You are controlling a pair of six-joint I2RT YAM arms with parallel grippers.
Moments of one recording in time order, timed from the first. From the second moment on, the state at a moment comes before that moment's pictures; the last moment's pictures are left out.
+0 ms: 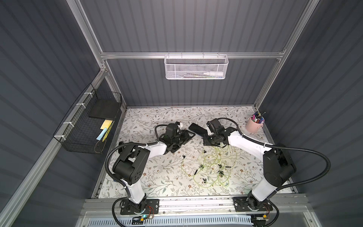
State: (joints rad) left arm -0.55 1.77 0.93 0.38 0.54 -1.06; right arm 0.58 1.67 1.19 -0.55 -0.10 0.49
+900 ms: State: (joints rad) left arm -0.58 1.83 0.99 0.31 0.60 -1.02; right arm 0.61 1.69 1.19 -0.49 -0.17 0.49
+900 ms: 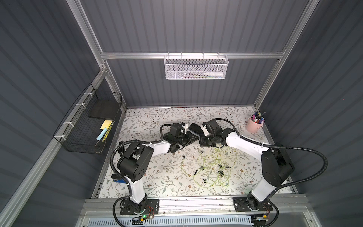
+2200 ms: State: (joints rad) left arm -0.57 2.05 1.27 0.38 1.00 -0.99; right arm 0.18 1.57 0.93 -0.13 -0.95 0.57
